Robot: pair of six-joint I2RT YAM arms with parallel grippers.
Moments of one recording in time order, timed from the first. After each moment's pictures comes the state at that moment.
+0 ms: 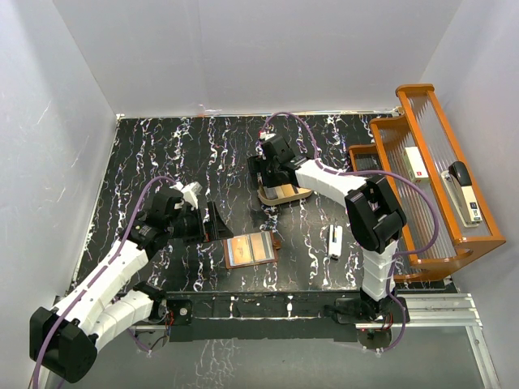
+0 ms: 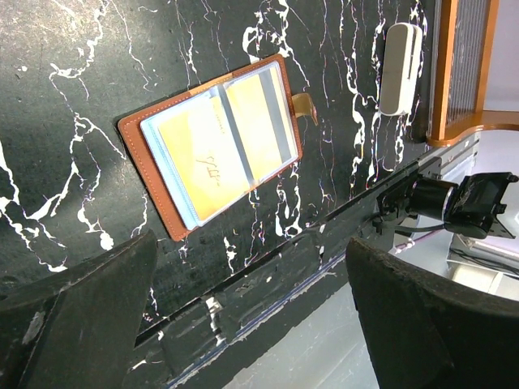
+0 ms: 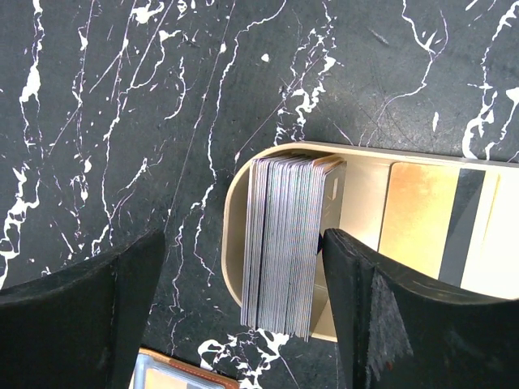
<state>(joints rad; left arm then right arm) -0.44 0.89 0.64 -0.55 0.42 -0.61 0.61 1.94 1.44 -0.36 0.00 0.35</state>
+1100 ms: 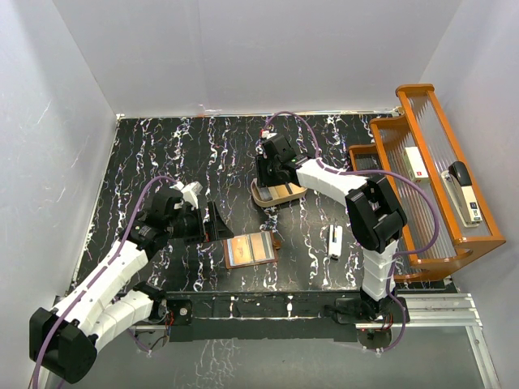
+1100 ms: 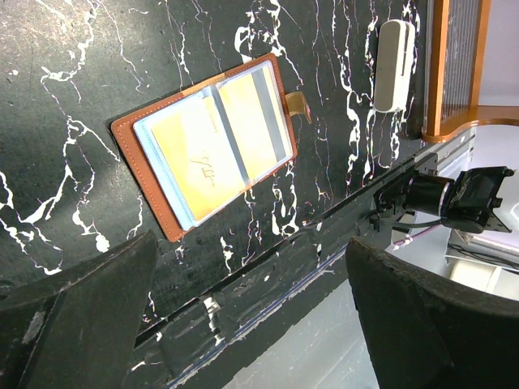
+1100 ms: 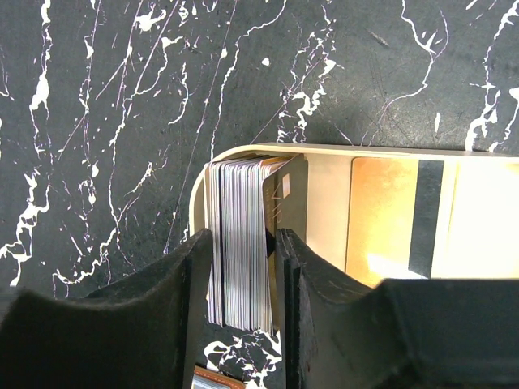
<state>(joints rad) -0.44 0.89 0.64 -0.55 0.43 -0.60 0.60 1.94 1.44 -0.35 -0.02 0.37</state>
